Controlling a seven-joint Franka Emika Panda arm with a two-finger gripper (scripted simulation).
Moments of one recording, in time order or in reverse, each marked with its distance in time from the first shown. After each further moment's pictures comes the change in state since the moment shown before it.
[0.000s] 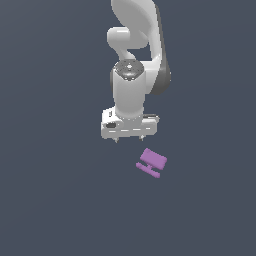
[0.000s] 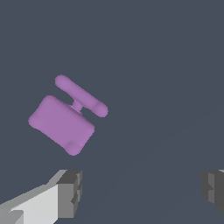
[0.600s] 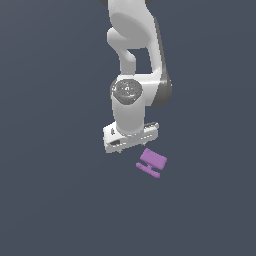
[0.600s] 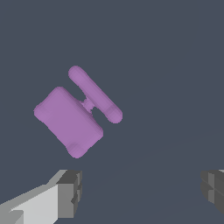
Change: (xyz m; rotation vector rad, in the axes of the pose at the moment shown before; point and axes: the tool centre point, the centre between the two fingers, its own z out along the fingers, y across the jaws) arm 0.021 -0.010 0.030 0.072 -0.065 -0.192
